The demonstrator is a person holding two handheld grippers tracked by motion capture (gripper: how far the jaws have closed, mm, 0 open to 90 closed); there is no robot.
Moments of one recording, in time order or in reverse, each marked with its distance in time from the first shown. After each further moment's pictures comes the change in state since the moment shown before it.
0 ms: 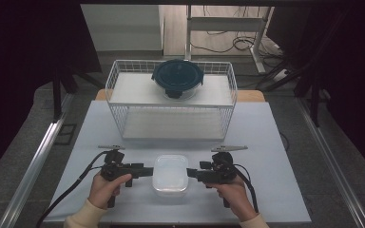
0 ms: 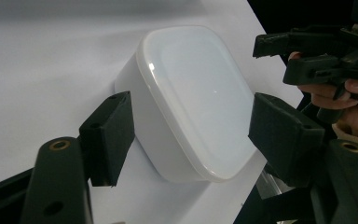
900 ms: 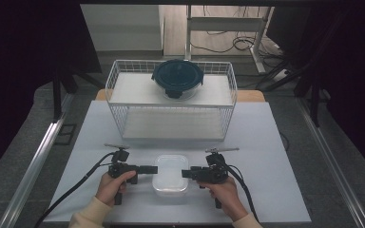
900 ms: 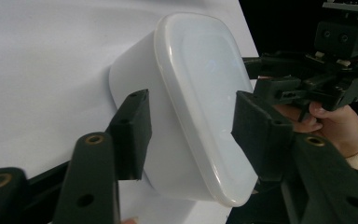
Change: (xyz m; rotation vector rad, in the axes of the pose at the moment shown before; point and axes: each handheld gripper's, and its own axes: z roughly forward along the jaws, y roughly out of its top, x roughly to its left) left arm 0.028 -0.002 0.026 0.035 -0.125 -0.154; right arm -0.010 -0.009 0.030 0.054 0.072 0.135
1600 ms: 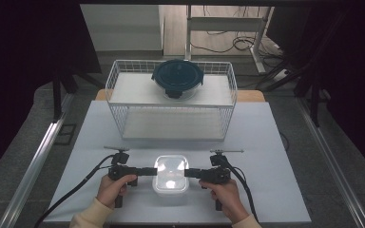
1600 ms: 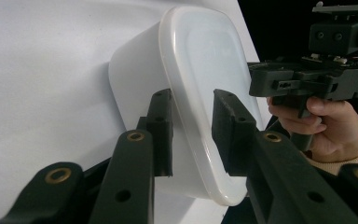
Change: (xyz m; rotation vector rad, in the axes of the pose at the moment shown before) left arm -0.007 -0.007 -0.002 -0.020 0.003 -0.002; right arm -0.003 -0.004 -0.008 -0.020 0.063 0.115
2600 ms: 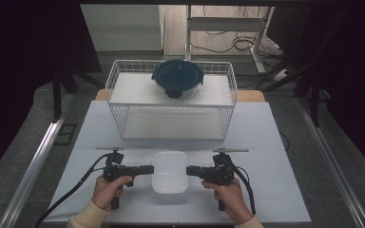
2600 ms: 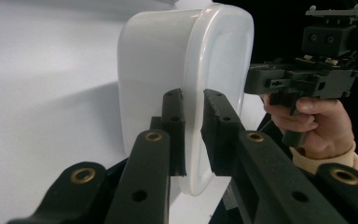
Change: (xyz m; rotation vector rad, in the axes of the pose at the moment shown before) left arm -0.021 -0.002 -0.020 -0.073 -0.016 0.088; right arm 0.017 0.003 -0.018 -0.061 0.025 -0.110
